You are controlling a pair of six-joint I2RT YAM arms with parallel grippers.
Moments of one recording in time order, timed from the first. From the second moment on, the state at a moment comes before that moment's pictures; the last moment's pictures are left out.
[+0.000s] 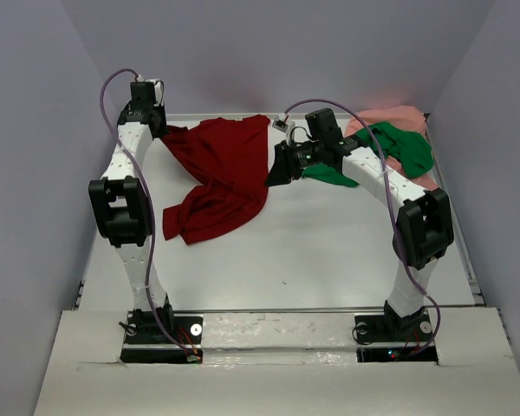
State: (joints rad) left arm 0.04 2.05 1.91 -0.57 -0.10 -0.02; right arm 0.47 1.86 1.62 -0.49 -0.90 0.08
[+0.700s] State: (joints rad) left arm 0.14 1.86 1.65 -0.49 -0.01 0.05; right arm 0.46 2.21 1.77 -0.60 -0.85 0.11
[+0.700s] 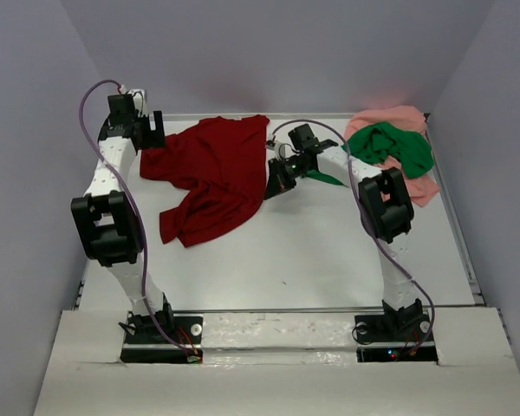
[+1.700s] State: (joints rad) left arm 0.01 1.59 1.32 -0.51 0.42 0.05; right arm 0.52 2.33 1.73 -0.34 -1.11 0.34
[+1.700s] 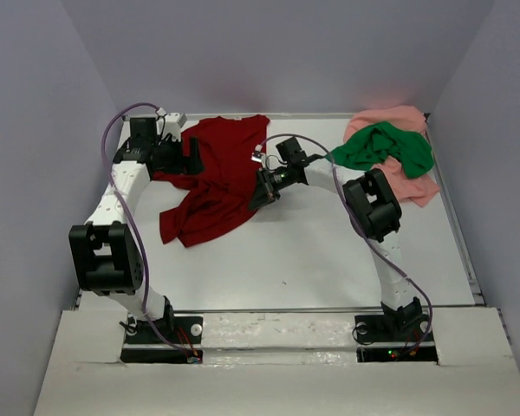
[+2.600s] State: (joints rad) left arm -0.03 1.84 1.33 -0.98 0.39 0.27; right arm 0.51 1.87 1.70 -0.52 -0.73 0.12
